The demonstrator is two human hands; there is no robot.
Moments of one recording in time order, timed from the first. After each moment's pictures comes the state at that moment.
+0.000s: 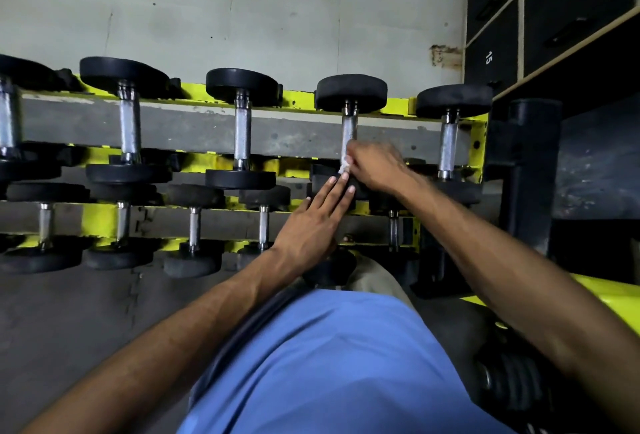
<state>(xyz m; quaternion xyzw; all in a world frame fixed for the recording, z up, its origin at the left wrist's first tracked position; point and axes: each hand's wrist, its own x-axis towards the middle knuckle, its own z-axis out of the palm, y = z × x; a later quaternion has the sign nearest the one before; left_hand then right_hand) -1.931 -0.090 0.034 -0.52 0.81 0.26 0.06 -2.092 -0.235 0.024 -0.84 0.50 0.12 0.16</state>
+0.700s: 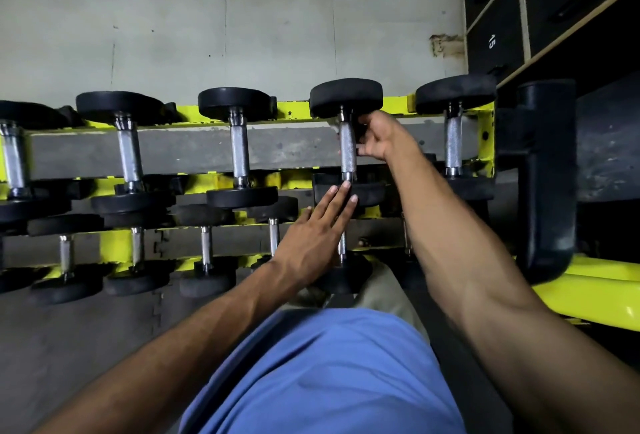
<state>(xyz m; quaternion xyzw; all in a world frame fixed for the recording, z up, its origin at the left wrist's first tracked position) -1.923 -0.094 0.029 -0.49 0.84 0.23 0.09 -2.090 -0.308 -0.014 -0.12 0.61 -0.26 0.74</state>
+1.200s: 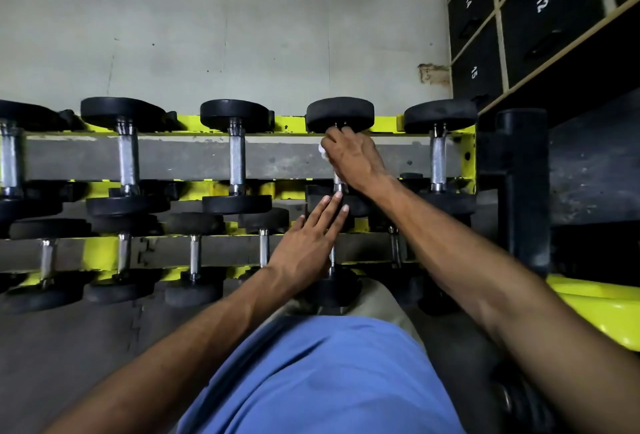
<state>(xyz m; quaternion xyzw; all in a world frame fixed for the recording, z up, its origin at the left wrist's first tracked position) -1.926 -0.094 0.030 -0.50 0.83 0.23 0.09 -2.070 -0.263 0.000 -0.88 0.47 0.01 -0.02</state>
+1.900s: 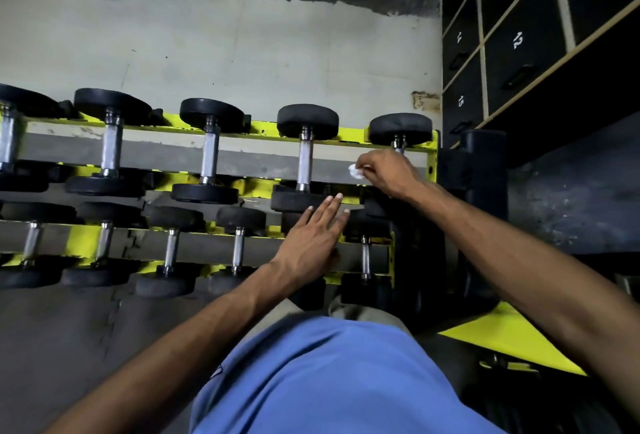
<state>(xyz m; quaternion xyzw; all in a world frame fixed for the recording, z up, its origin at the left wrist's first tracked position) -2.018 -0.087 0.057 -0.52 0.82 0.22 0.06 -2.212 -0.256 0.056 -0.86 0.48 0.01 0.17</state>
